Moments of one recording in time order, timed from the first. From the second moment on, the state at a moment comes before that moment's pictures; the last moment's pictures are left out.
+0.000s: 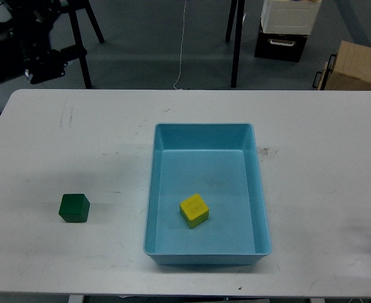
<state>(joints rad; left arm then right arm) -1.18 0.84 -0.36 -1.39 0.48 -0.49 0.01 -0.43 -0.25 1.62 1.53 0.41 0.49 0.00</state>
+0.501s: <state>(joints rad) -1.57 0.62 0.48 -1.35 0.84 -0.49 0.06 -0.42 -0.24 1.61 1.53 0.41 0.49 0.00</state>
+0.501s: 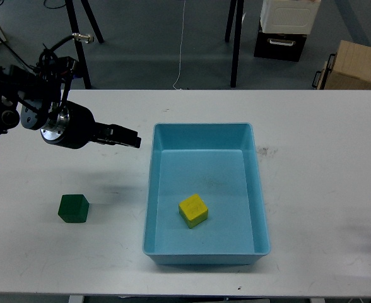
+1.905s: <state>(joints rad) -1.35 0.71 0.51 -1.34 1.02 -0.49 0.20 -0.44 -0.25 1.59 1.52 0.40 0.49 -0.01</state>
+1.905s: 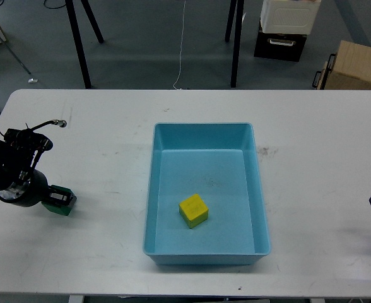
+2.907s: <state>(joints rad) -1.72 0.14 0.58 -1.32 0.77 -0.49 0.17 -0.43 -0.26 1.60 1.51 0.37 0.49 -0.01</state>
